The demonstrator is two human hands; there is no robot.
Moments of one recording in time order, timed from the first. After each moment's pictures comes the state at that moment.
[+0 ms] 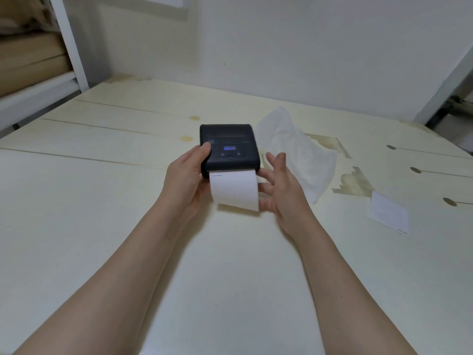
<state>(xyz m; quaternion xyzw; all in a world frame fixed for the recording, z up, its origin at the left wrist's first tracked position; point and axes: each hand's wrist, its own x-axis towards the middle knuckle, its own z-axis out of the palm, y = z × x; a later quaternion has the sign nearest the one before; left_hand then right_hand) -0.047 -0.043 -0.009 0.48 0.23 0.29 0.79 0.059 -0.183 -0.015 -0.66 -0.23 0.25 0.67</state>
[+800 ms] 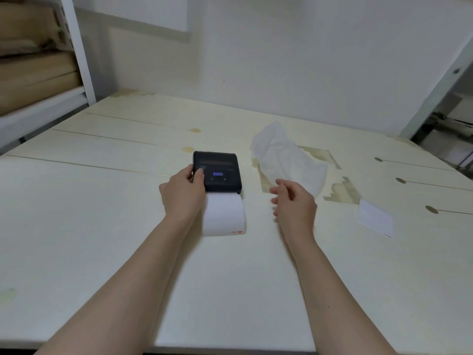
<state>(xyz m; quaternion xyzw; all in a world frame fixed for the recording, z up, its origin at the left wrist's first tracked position) -0.051 -0.040 -0.029 0.72 0.40 0.31 0.47 0.048 -0.205 -0.022 -0.79 -0.12 -0.01 0.60</state>
